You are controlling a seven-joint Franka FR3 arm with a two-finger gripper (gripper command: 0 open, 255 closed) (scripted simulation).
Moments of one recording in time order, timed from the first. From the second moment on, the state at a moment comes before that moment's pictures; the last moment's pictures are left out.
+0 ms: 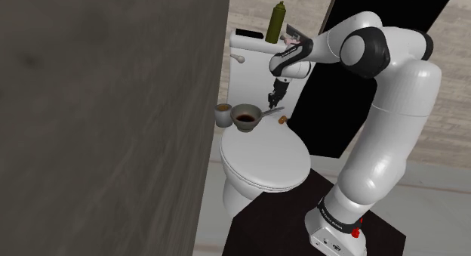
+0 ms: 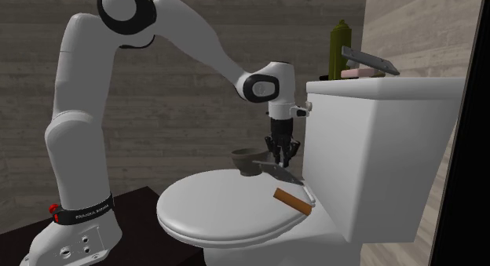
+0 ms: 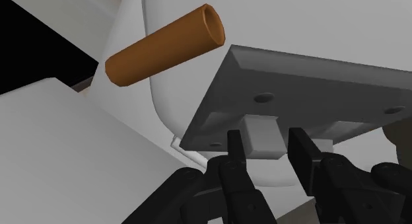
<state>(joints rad) -0.15 0.24 -0.38 -2.02 0.16 2.30 -0.58</state>
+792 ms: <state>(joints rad) -0.14 0.16 -0.39 -1.94 0.11 2.15 -0.54</state>
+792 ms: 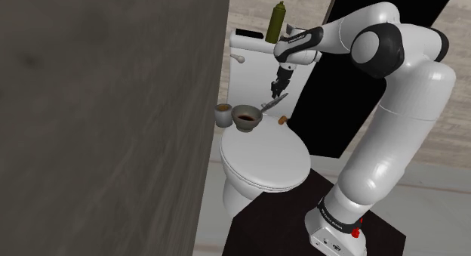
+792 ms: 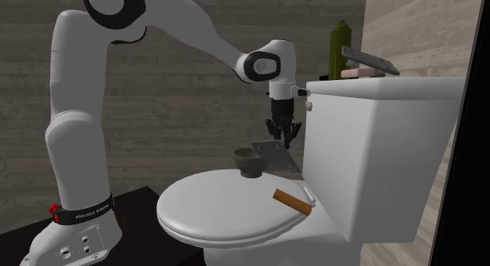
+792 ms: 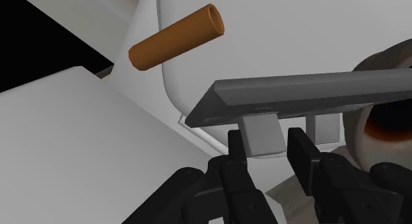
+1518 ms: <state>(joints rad) -0.12 0.09 -0.38 -1.90 0.07 2.04 -0.49</state>
